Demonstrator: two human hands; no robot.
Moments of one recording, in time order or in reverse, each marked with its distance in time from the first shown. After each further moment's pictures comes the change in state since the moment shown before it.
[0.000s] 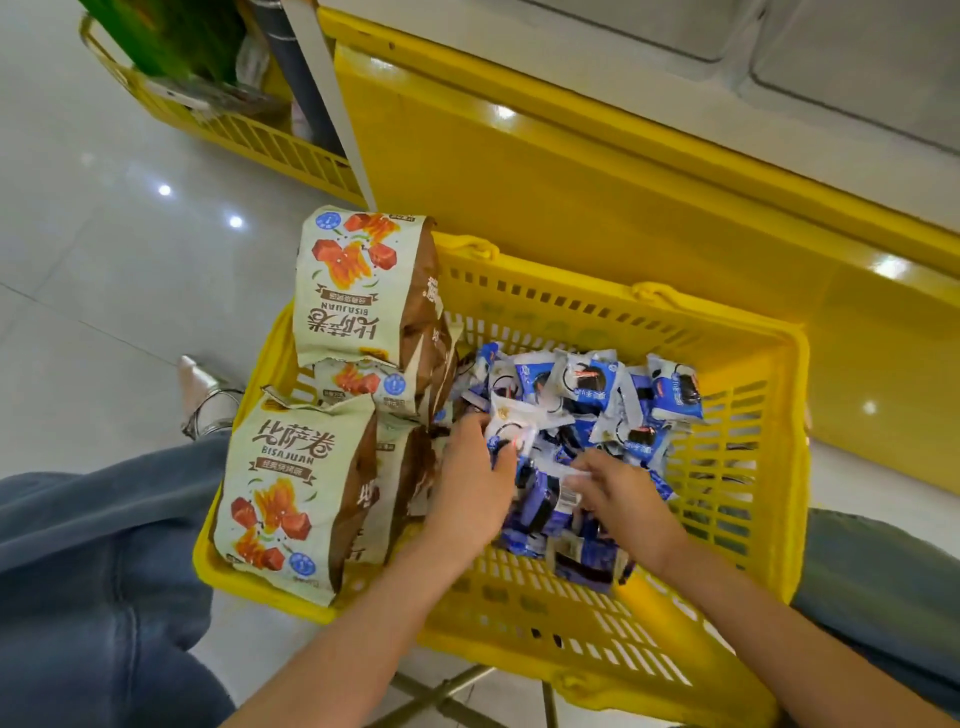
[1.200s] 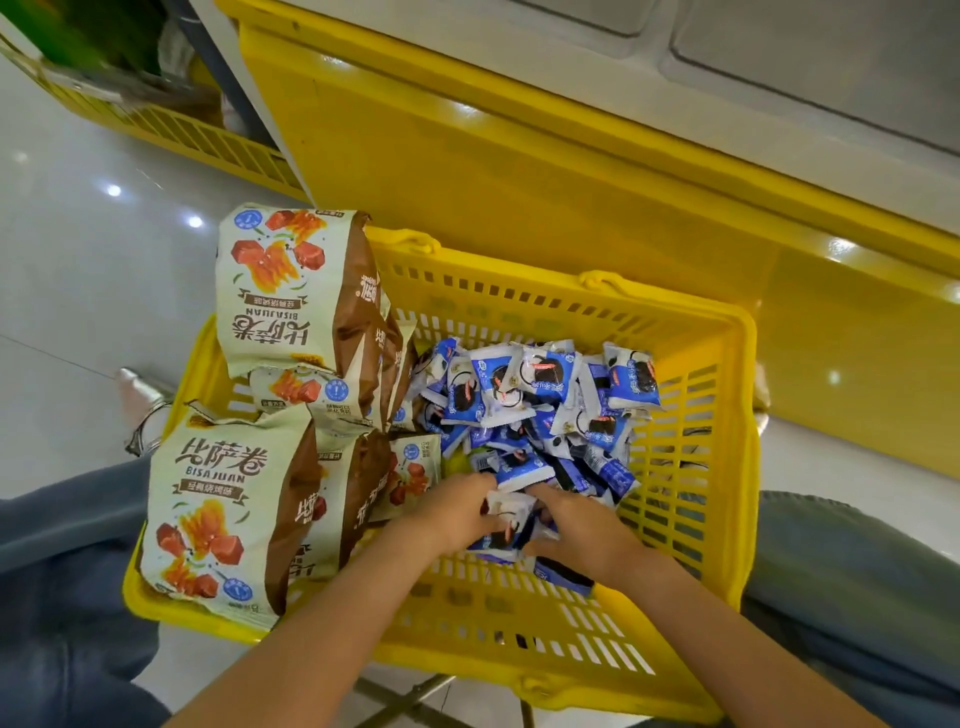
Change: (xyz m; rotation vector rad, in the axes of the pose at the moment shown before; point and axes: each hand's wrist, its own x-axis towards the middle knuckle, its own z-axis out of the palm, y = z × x) left_hand 0.029 -0.038 0.037 0.567 -0.599 0.156; right_hand -0.003 0.032 0.022 -0.280 -0.317 -0.018
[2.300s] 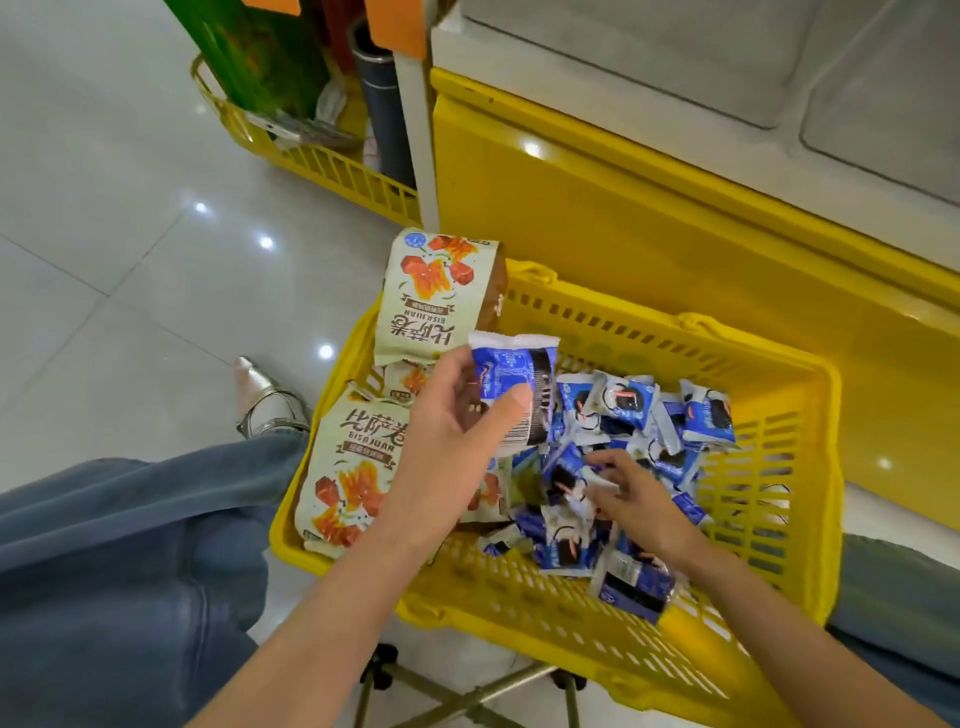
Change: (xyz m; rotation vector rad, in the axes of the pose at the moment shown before) left_hand -0.145 0.025 -0.099 -1.122 0.781 0.389; right_hand 0.005 -0.041 -0.028 0.455 0.235 0.030
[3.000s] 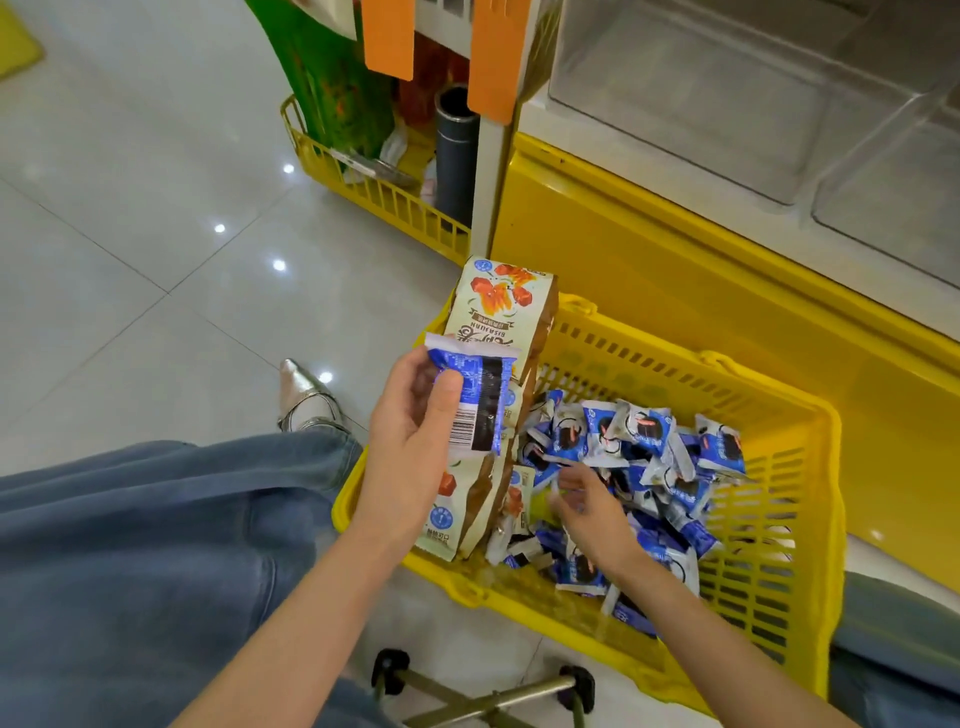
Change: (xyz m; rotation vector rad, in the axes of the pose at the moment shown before) left_hand -0.034 0.022 -0.058 -0.020 0.214 0.129; right_hand -0.006 -0.050 0.066 -0.047 0.134 -0.004
